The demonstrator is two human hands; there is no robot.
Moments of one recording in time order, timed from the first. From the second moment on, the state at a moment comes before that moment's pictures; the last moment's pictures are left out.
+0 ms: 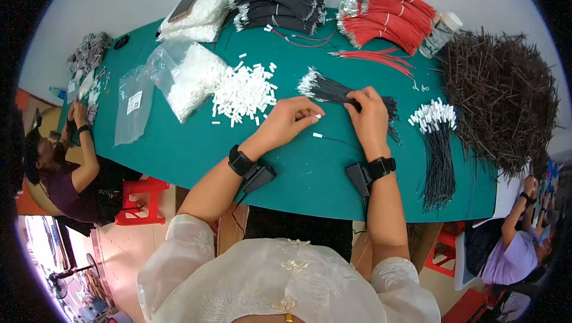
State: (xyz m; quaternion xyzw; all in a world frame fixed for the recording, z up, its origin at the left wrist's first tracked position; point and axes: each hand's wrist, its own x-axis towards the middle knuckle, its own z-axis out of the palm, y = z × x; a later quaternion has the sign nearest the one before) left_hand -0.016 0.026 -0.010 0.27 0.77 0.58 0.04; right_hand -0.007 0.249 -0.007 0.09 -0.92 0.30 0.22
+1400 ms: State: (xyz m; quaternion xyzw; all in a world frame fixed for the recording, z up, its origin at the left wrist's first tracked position) left_hand -0.029 0.020 -0.015 0.08 0.62 0.78 0.04; right_hand 0.009 0.240 0.018 0.13 -0.85 0.51 0.09
